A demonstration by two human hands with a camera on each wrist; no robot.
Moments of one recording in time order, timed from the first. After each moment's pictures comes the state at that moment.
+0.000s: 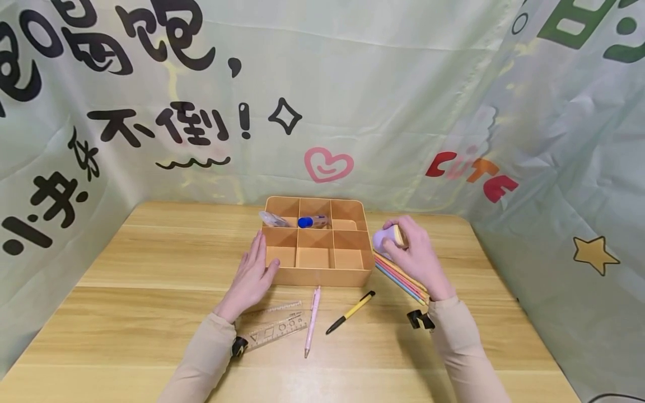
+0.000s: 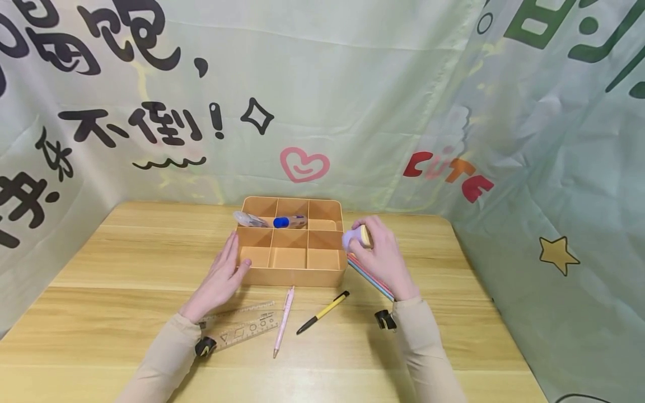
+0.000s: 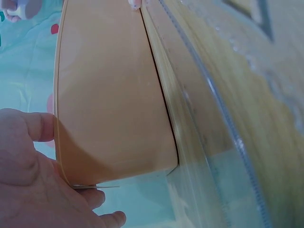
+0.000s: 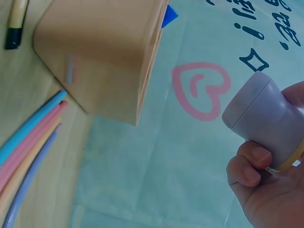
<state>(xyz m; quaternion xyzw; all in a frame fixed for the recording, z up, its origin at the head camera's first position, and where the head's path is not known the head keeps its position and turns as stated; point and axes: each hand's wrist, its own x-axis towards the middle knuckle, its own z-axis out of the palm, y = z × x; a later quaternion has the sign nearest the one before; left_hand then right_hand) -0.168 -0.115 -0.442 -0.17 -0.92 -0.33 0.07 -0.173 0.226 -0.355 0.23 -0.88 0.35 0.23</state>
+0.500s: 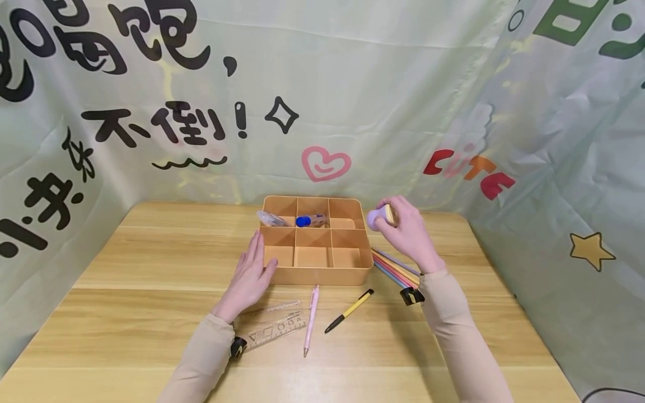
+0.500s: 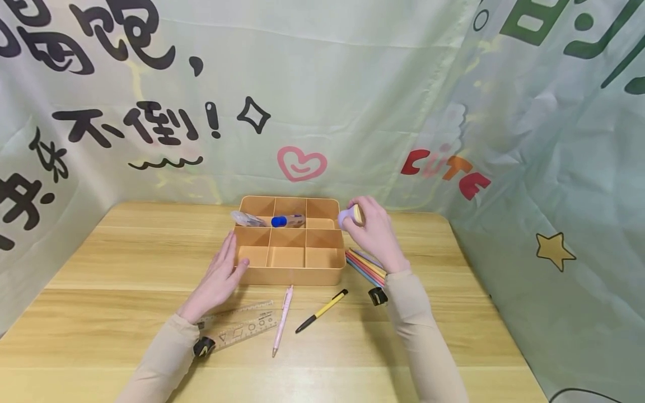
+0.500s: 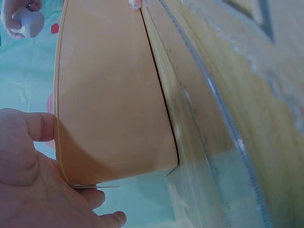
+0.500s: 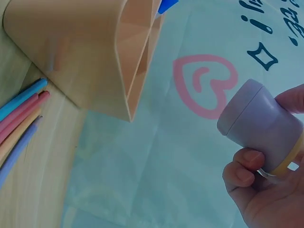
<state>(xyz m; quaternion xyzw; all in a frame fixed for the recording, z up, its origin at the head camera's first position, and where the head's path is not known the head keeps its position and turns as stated) -0.167 -0.114 -0.438 -0.16 -0.92 -0.34 0.05 -0.204 0.218 -0.335 0.17 -0.90 0.33 0.21</state>
